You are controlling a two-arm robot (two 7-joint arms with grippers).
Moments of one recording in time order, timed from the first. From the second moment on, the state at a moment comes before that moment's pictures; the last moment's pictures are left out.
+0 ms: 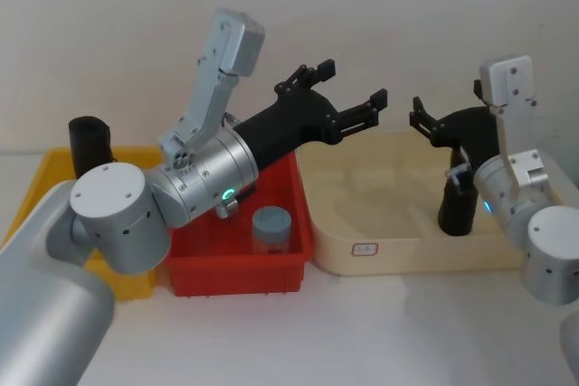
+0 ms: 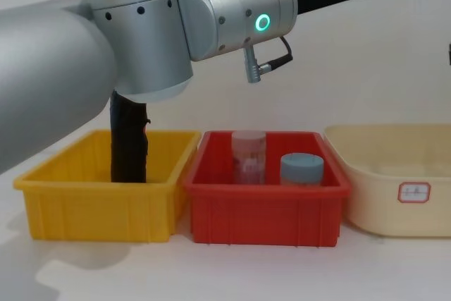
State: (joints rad) left arm -0.73 0.02 0.56 -1.21 -0.47 0.02 -0.57; right arm 0.43 0.28 -0.13 -1.38 0.03 0.07 0.02
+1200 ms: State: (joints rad) left arm -0.50 0.18 0.44 -1.56 -0.34 -0.03 -0.29; right arm 0.28 0.24 -0.23 -1.59 0.08 0.25 0.20
